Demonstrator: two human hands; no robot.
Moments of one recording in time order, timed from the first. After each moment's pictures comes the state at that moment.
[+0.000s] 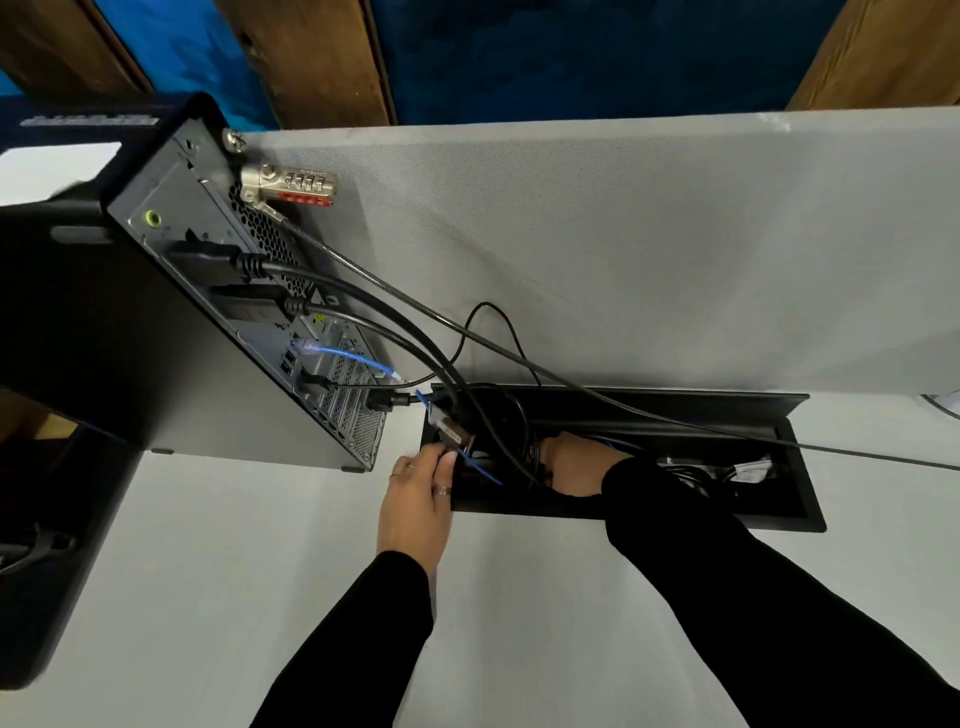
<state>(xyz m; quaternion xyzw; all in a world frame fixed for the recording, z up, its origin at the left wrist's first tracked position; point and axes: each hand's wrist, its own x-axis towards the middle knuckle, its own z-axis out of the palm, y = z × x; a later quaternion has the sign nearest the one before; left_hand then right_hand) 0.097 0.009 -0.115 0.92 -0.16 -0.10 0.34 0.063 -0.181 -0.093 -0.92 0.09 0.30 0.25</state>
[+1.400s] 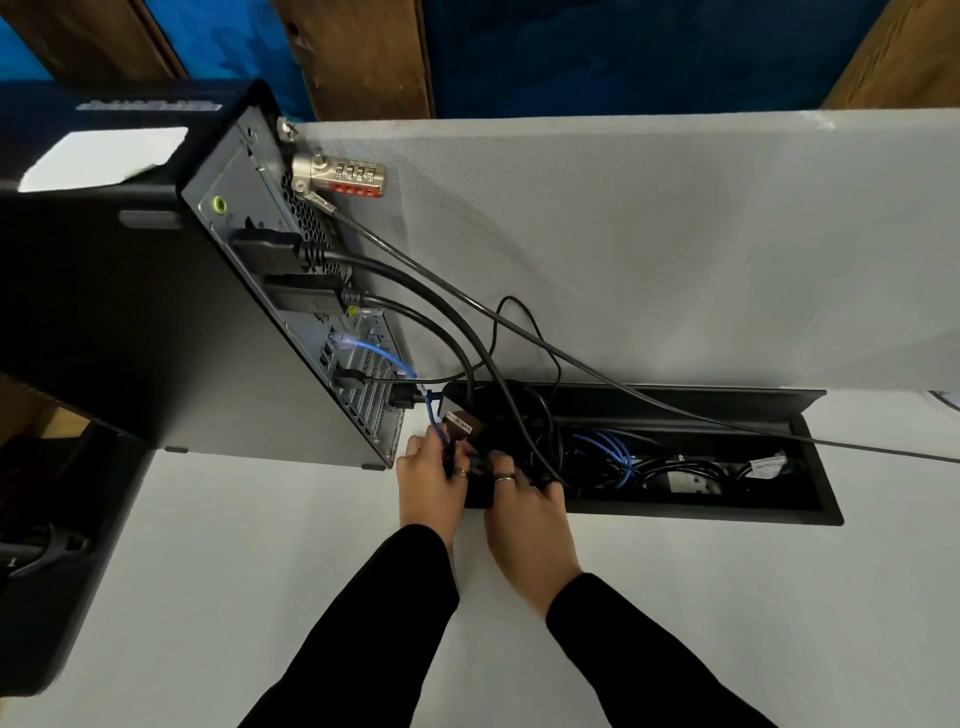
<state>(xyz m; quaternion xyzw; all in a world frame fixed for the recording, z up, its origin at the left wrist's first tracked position) 0.123 0.007 -0.136 0.91 -0.11 -0.07 0.40 0.039 -0.064 -0.127 -0.97 0.20 -0.11 0.09</state>
